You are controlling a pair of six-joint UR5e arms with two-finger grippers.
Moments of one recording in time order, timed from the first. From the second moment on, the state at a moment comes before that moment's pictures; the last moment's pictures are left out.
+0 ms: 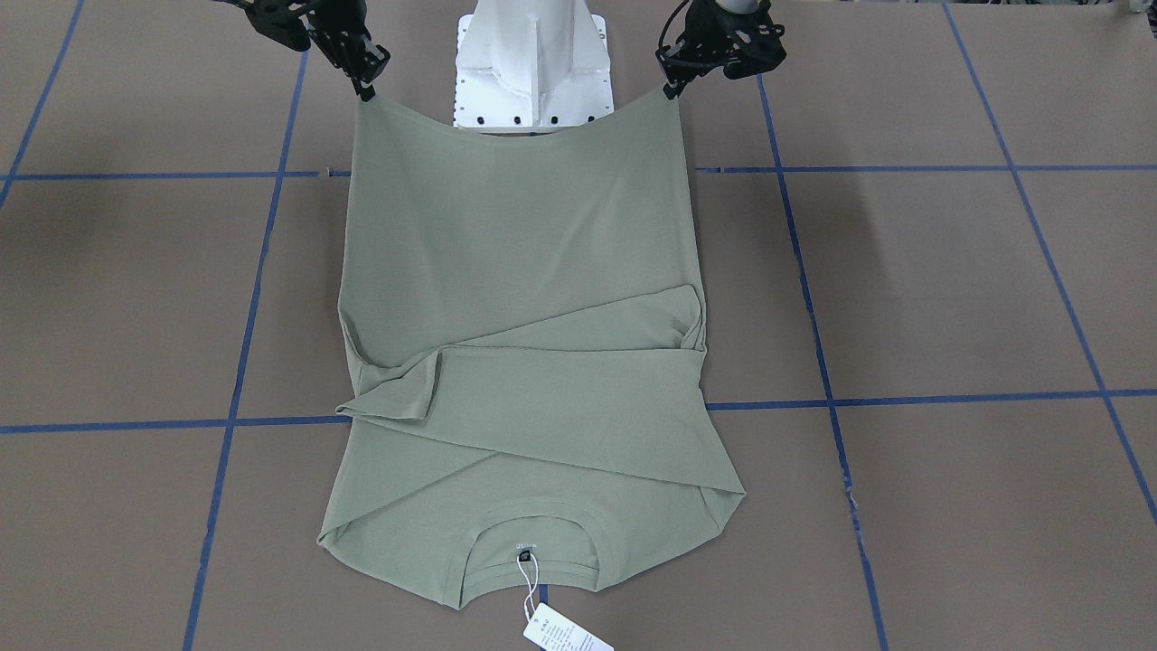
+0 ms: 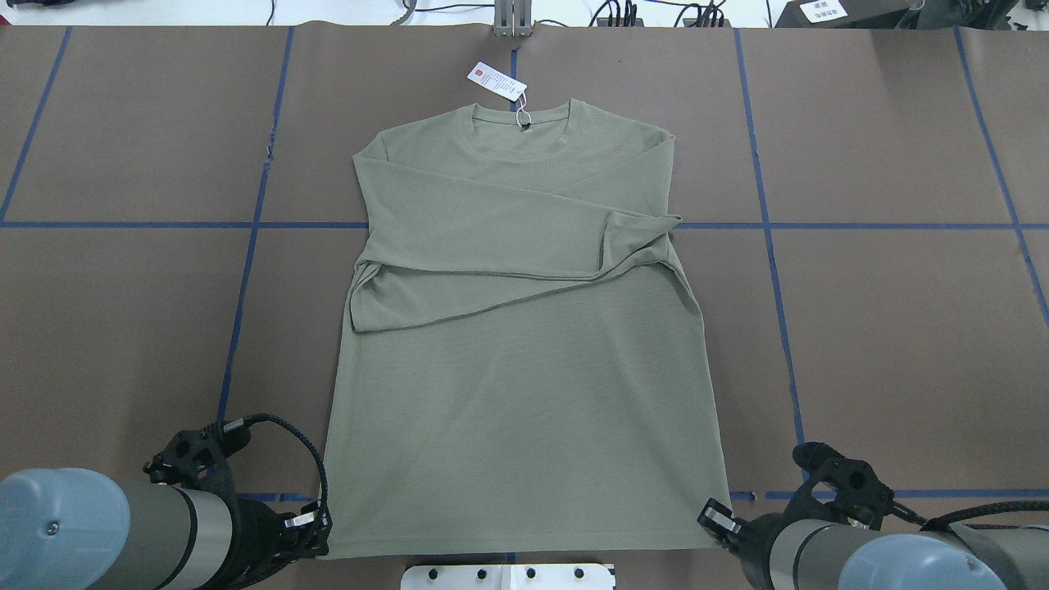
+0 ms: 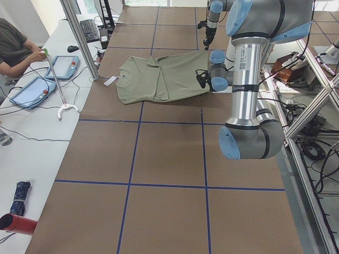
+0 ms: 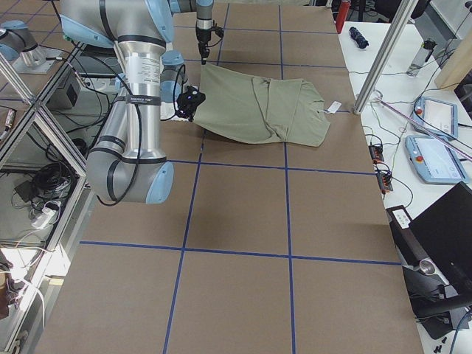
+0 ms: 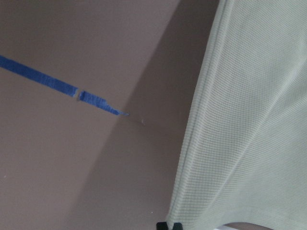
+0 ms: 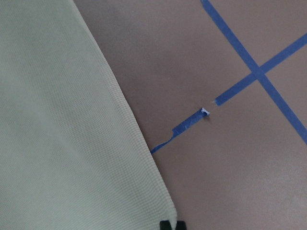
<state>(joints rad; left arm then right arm) -0.14 -1.60 -2.30 -1.85 -1.75 -1.98 0.03 -1.57 2.40 -1.59 1.49 2.20</state>
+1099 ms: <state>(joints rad) -0.68 -1.96 -1.89 -1.89 -1.75 -1.51 0.71 -1.14 1.89 -1.59 1.79 1.57</state>
